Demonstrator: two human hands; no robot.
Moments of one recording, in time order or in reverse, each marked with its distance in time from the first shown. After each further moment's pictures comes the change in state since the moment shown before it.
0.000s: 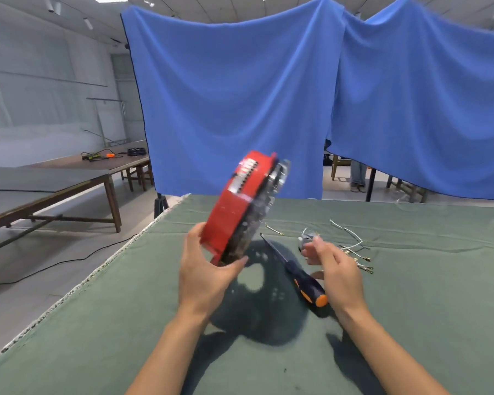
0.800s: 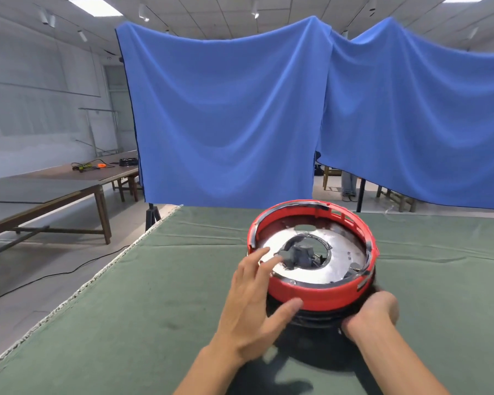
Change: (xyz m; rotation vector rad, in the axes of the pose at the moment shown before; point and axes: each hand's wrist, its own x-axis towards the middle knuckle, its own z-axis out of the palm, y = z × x) left_hand -0.037 0.028 0.042 0.114 -0.407 0.401; right_hand 0.008 -0.009 -0.032 0.814 0.602 0.675
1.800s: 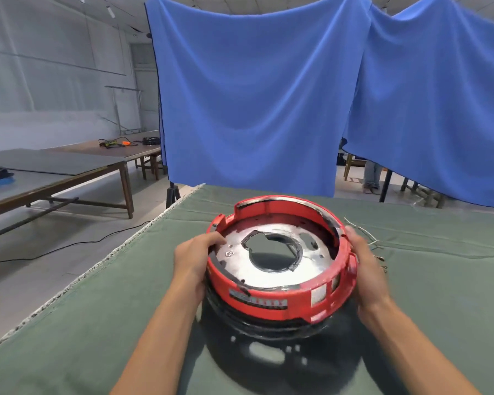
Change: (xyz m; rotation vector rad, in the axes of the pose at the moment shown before) left_hand 0.015 -0.021 -0.086 -0.747 0.540 -1.167; right_hand -0.011 0.017 0.005 -0.599 -0.707 -0.237
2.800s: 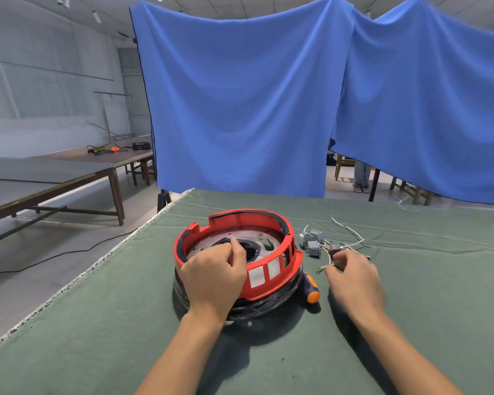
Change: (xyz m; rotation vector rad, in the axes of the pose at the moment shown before) left_hand -0.022 -0.035 0.025 0.899 0.200 1.116; right_hand 0.018 0.024 -0.029 -1.156 0.351 -0.167
